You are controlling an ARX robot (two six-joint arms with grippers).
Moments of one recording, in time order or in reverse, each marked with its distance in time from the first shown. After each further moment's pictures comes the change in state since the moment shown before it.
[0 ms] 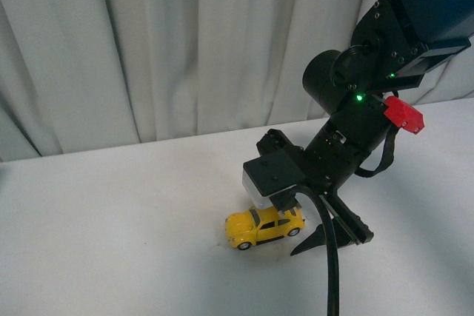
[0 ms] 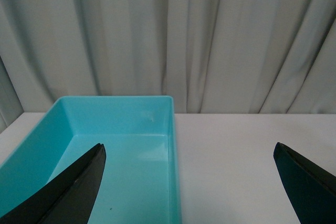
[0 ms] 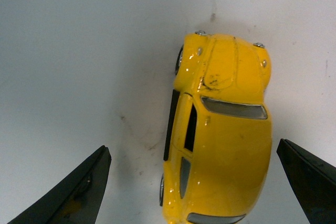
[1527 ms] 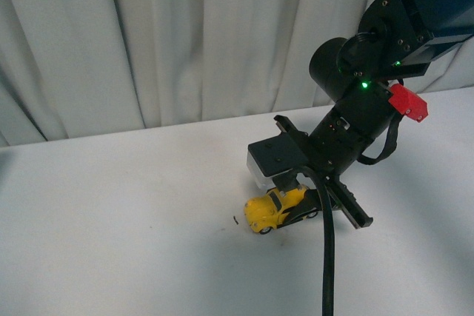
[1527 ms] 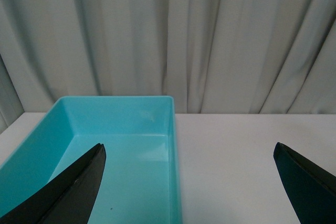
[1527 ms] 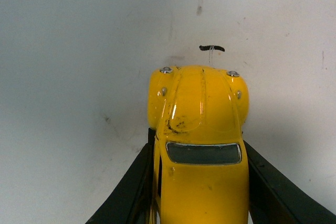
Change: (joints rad) left arm 0.000 0.000 0.000 0.000 0.000 0.000; right arm -0.021 0.039 0.023 0.006 -0.001 0.026
